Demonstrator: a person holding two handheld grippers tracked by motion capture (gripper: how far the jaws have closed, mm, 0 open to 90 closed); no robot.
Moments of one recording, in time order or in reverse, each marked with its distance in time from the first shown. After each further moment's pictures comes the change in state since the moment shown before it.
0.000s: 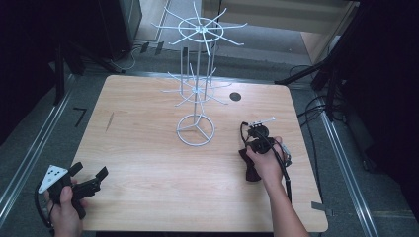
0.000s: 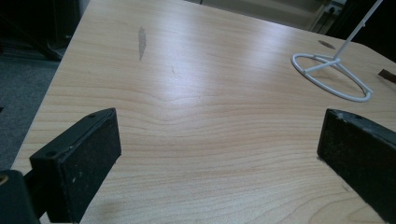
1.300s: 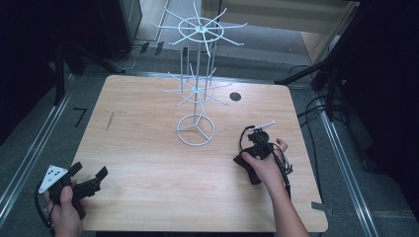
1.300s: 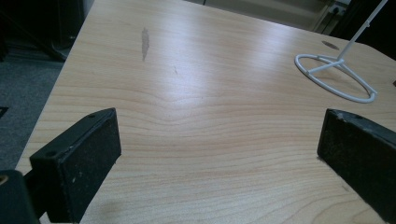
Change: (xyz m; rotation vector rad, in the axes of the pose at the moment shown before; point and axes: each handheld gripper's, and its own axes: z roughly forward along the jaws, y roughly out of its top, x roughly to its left) left arm -0.001 0.000 0.000 -0.004 0.013 0.000; right arm 0.003 -0.012 0.001 0.143 0.006 0.092
